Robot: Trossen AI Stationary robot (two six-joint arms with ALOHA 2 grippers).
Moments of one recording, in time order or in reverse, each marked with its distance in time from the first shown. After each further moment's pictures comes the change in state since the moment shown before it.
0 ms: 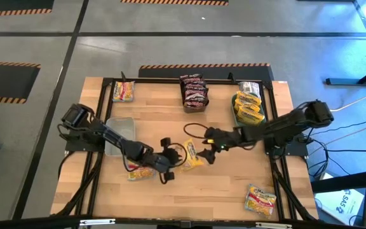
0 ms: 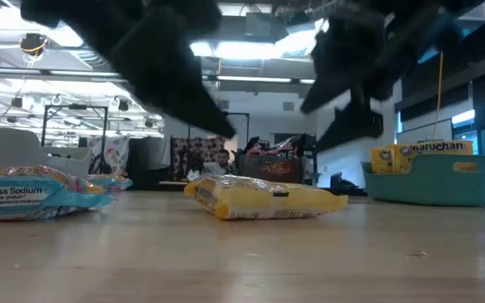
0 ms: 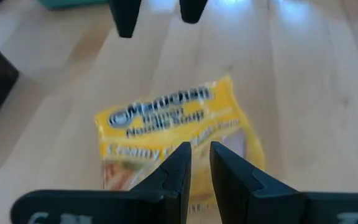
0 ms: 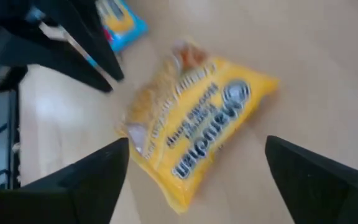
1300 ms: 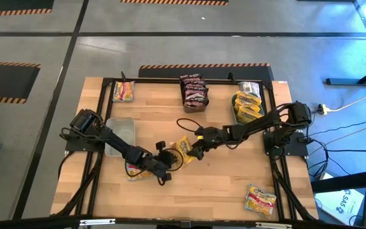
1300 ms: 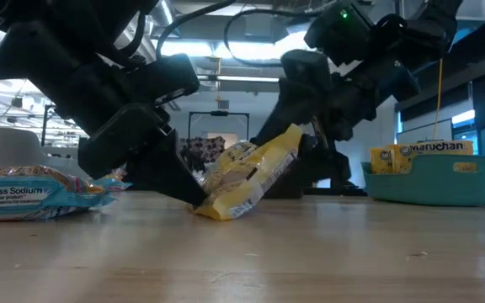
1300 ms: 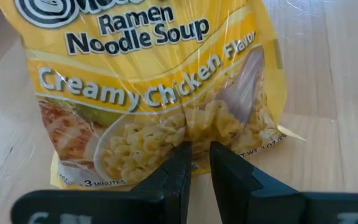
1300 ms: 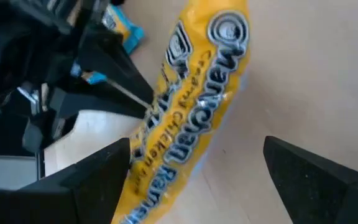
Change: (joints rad) left arm -0.035 0.129 -0.116 0.127 -0.060 -0.131; right arm -0.114 0.271 0.000 0.366 -0.191 0.128
